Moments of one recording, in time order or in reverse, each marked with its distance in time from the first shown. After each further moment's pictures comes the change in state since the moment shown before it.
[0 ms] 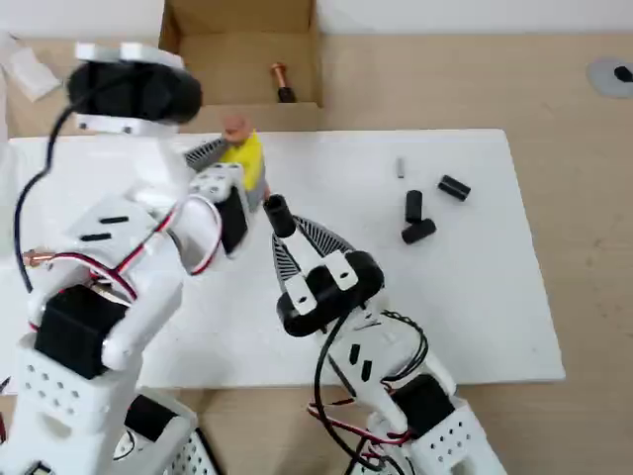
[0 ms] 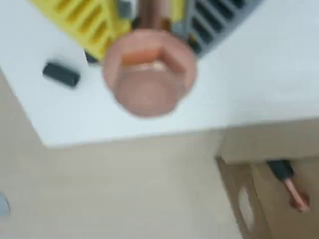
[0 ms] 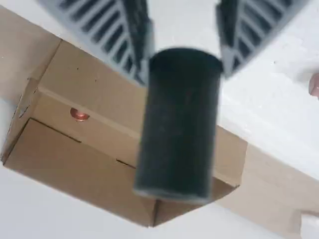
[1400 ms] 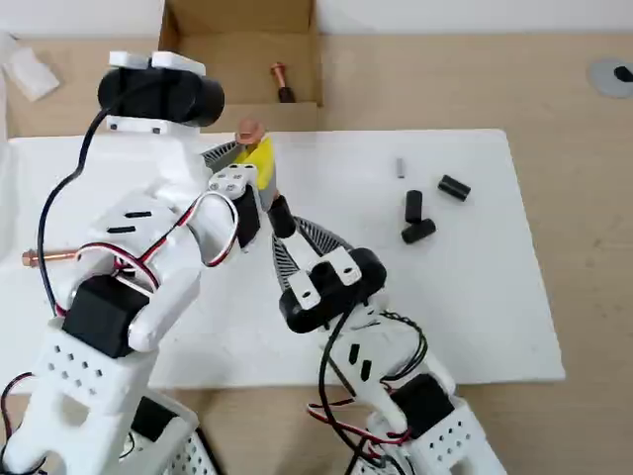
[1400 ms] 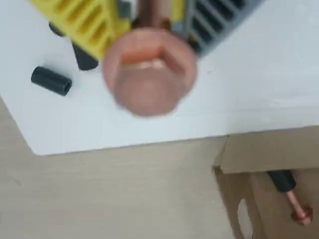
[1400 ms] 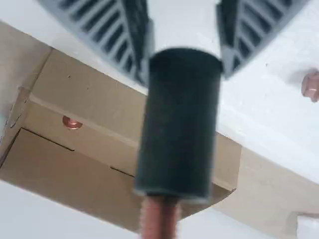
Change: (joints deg) left arm 0.2 -0.1 8.7 -6.5 0.0; right arm 0.0 0.0 0.1 0.0 -1.9
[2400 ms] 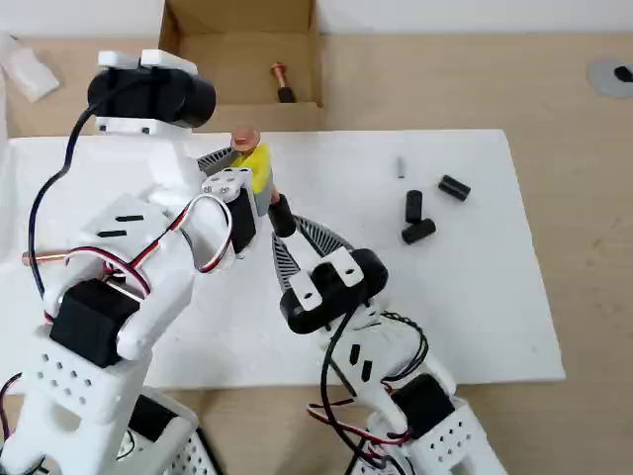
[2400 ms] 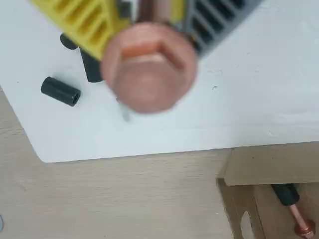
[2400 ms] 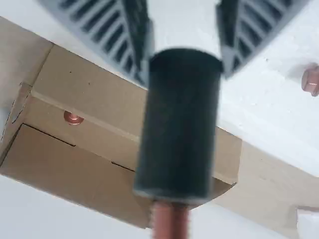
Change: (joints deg) left arm 0.1 0.0 -4.2 4.5 1.8; right arm 0.0 0.0 0.0 0.0 0.0
